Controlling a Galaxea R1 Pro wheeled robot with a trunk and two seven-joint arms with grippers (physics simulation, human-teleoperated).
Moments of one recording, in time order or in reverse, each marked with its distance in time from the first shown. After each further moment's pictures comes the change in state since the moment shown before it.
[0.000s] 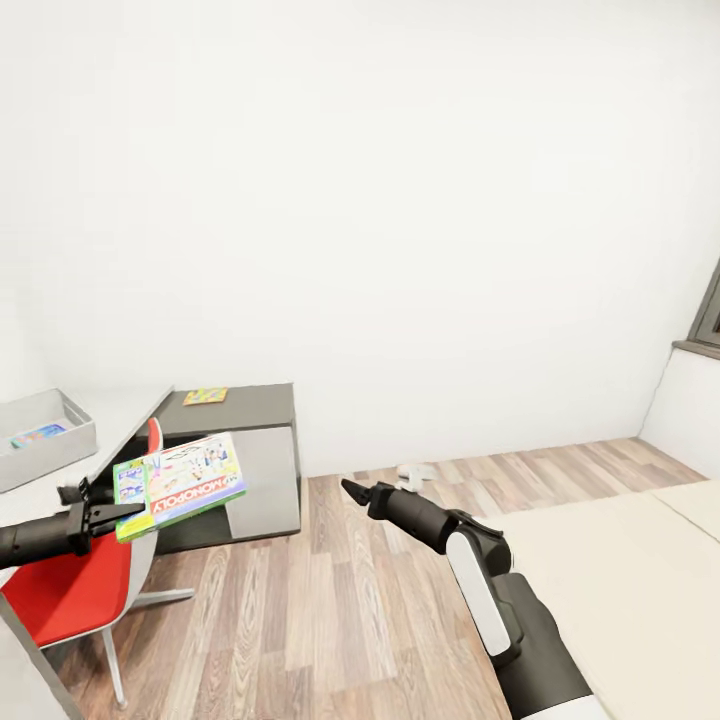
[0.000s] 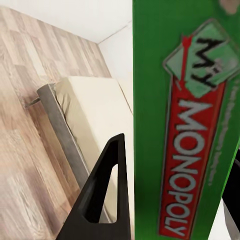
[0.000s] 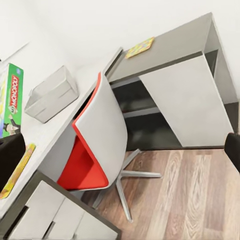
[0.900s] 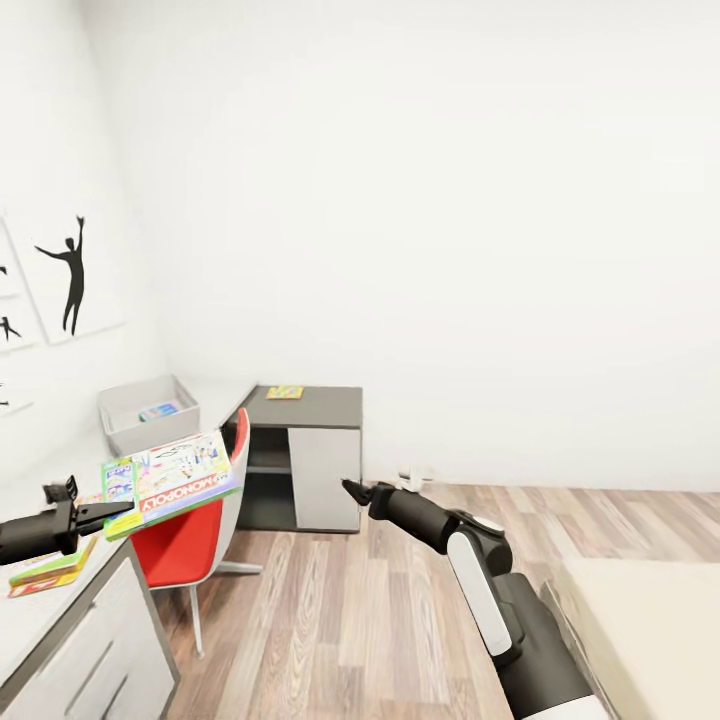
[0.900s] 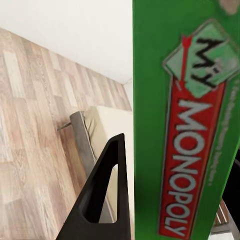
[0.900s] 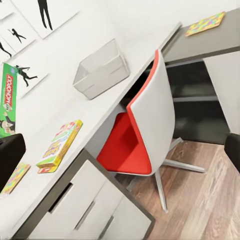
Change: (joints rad) left arm 0.000 0.031 0.009 -0.001 0.001 0.001 -0.001; right arm 0.000 -0.004 0.000 -0.002 0.001 0.000 0.003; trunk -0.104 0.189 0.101
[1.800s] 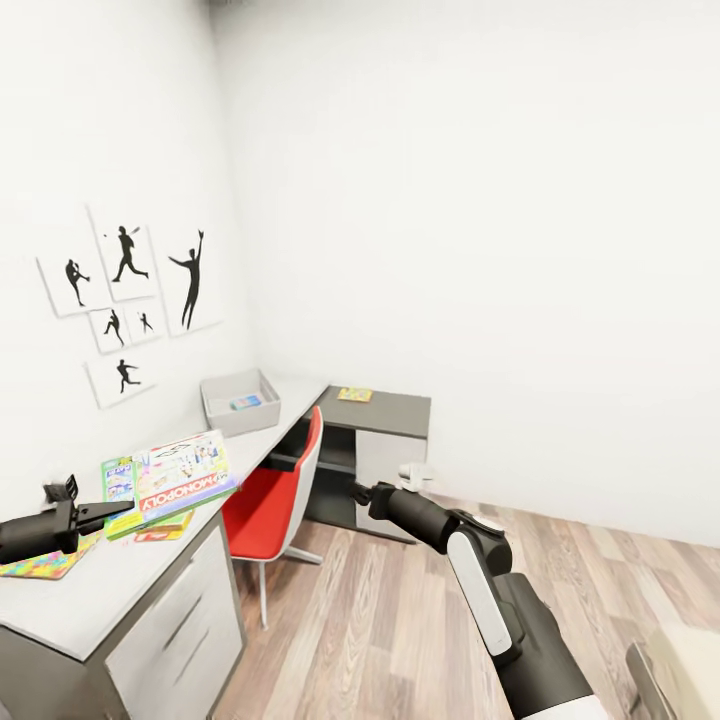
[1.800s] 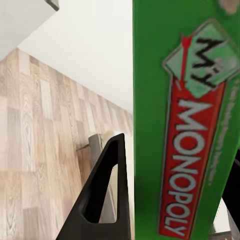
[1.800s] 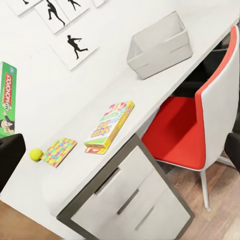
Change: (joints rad) left arm -0.001 -0.001 -0.002 -0.002 0.005 -0.001 0.000; right arm -0.001 0.000 0.000 0.000 0.000 0.000 0.000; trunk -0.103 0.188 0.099
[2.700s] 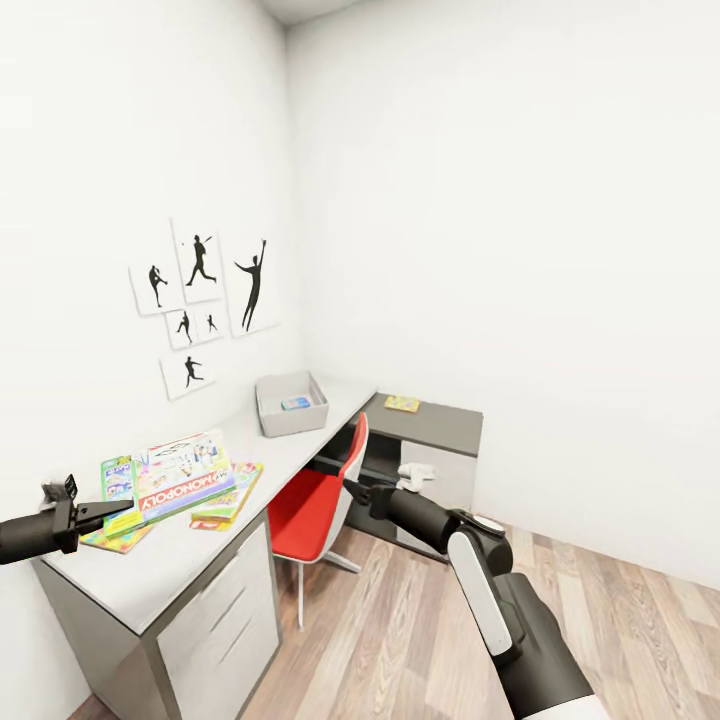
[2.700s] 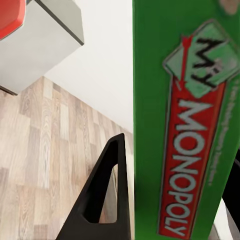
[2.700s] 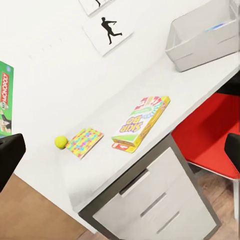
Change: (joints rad) left arm 0.001 0.000 0.005 0.000 0.006 -0.004 0.000; right arm 0.000 -0.001 -0.002 0.001 0.001 -0.003 -0.001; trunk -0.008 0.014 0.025
